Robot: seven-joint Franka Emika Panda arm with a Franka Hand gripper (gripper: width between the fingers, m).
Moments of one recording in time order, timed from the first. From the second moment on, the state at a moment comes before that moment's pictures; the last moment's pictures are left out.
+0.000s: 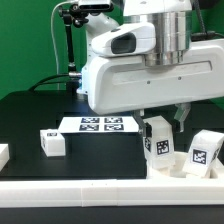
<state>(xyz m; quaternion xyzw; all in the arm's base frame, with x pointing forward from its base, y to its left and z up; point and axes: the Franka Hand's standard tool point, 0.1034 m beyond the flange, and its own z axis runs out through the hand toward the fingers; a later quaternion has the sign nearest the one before) 0.647 0.047 0.090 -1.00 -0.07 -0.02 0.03</state>
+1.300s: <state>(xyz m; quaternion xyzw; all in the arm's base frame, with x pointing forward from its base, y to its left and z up) 0.636 0.042 0.088 -0.94 0.34 -0.05 0.04</state>
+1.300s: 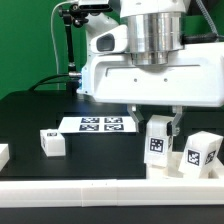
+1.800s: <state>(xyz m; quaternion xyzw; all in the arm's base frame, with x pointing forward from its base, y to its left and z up) 0.631 0.039 0.087 -0.89 0.45 -0.03 0.06</state>
